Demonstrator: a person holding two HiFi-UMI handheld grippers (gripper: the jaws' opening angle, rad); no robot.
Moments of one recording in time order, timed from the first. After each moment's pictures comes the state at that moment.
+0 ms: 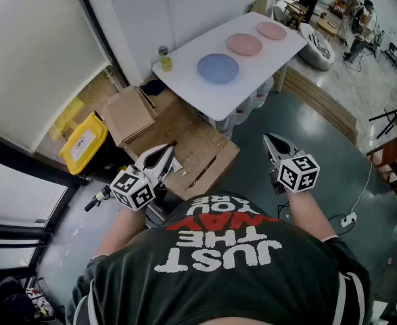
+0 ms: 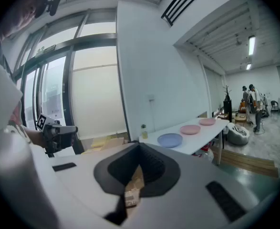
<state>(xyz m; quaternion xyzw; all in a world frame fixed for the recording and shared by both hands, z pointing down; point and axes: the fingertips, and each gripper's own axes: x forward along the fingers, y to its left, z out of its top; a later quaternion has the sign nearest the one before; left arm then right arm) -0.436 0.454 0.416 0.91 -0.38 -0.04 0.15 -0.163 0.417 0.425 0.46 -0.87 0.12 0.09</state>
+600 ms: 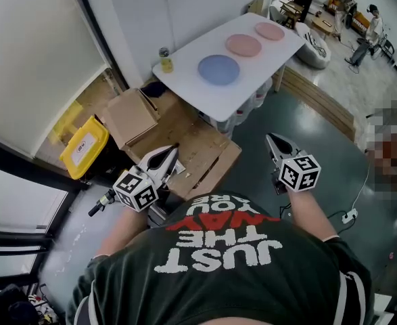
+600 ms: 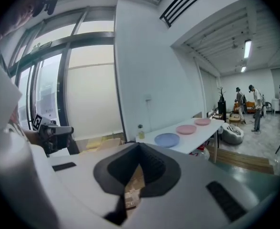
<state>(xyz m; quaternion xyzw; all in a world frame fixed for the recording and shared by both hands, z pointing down) -0.452 0.453 0.417 0.92 -0.35 -0.04 0.15 -0.178 0.416 0.426 0.49 -0.86 0.13 0.09</state>
